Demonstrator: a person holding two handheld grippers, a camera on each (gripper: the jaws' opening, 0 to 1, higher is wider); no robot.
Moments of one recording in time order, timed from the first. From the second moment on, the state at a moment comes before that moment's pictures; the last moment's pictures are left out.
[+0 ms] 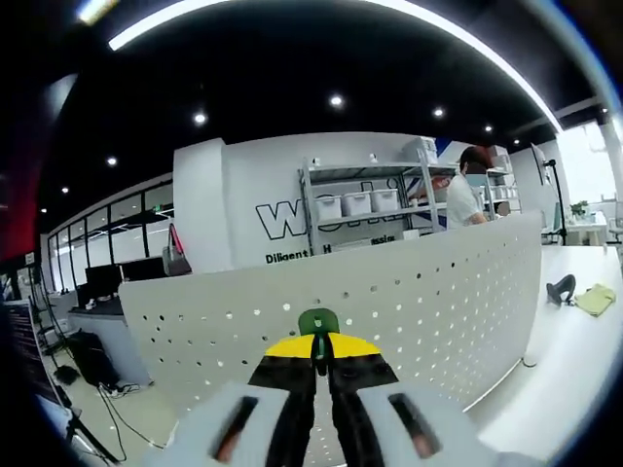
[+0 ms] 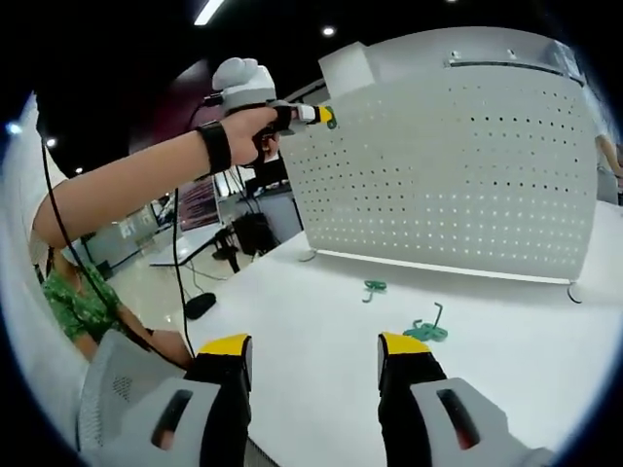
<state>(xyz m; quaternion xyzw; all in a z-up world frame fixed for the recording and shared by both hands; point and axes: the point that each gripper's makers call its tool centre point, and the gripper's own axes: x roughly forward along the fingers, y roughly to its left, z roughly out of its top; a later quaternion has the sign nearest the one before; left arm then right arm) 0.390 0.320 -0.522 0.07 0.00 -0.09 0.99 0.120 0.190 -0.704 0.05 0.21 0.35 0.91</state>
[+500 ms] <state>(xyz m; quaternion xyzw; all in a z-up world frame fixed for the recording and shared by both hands) 0.411 0.329 -0.515 0.06 0.01 -0.07 1.00 0.120 0.189 -0.709 0.05 0.22 0.35 0.91</state>
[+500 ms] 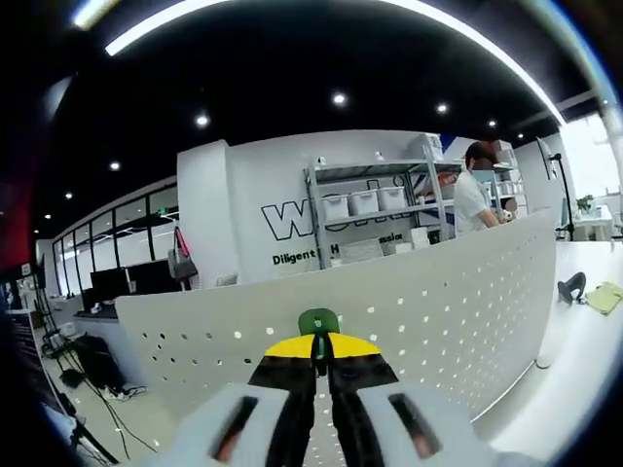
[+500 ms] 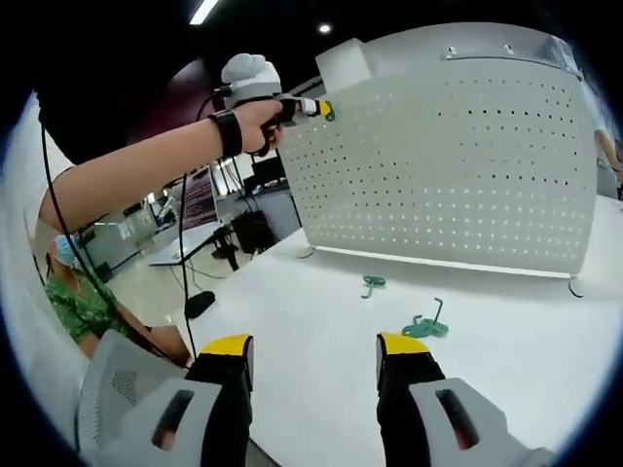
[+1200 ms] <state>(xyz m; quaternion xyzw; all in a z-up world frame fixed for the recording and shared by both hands) 0.425 0.337 -0.525 0.06 0.02 -0.06 1.00 0.121 0.184 -0.710 0.05 0.22 0.34 0.91</state>
